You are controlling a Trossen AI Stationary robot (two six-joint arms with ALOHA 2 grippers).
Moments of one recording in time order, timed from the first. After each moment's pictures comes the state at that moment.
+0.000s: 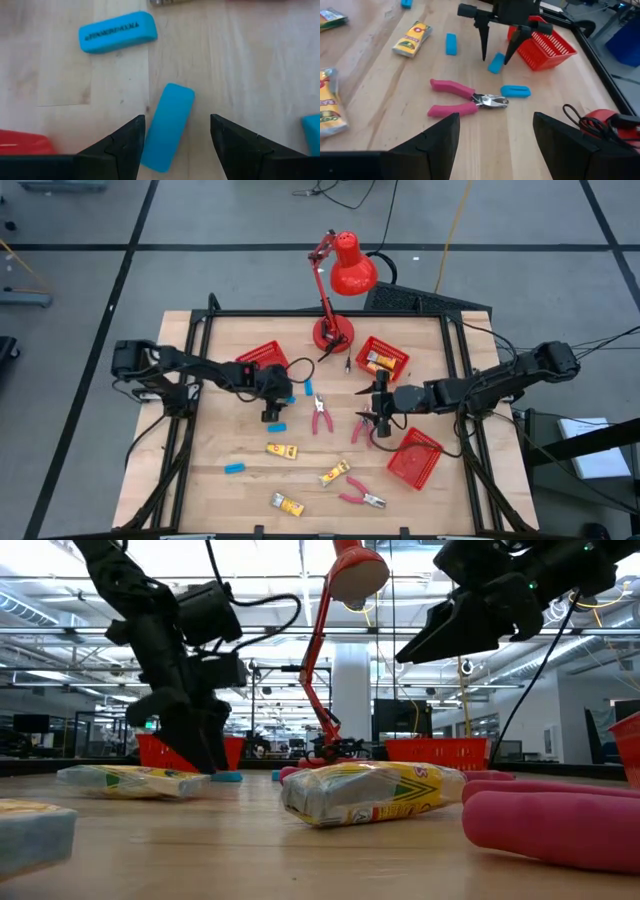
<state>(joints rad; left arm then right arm) 0.13 1.56 0.66 -0.14 0.02 0.21 0.19 1.24 0.59 0.16 0.29 -0.14</state>
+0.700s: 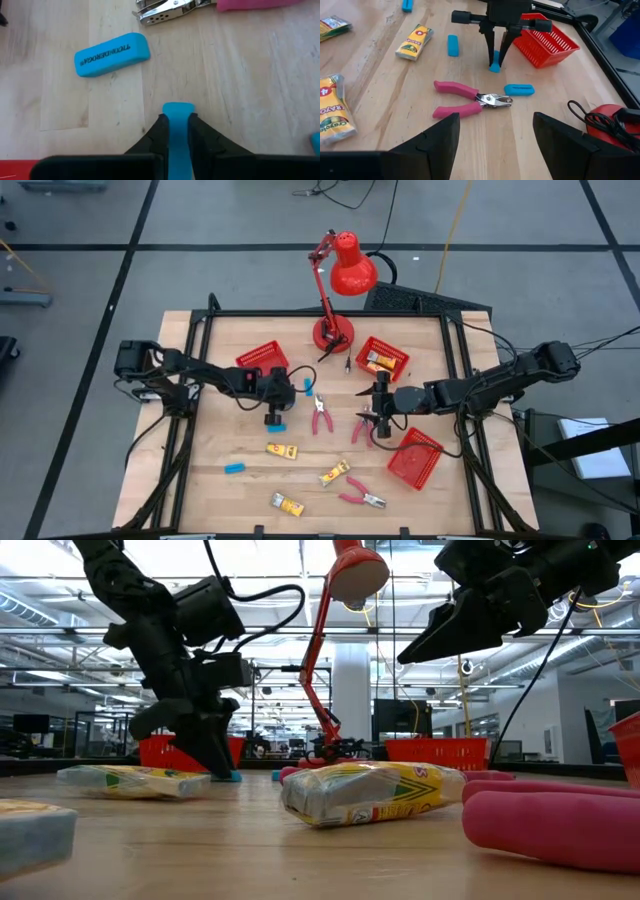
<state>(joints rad) 0.07 1.60 0.66 -0.13 -0.04 0.22 0.21 1.24 0.59 0.15 0.29 -0.09</state>
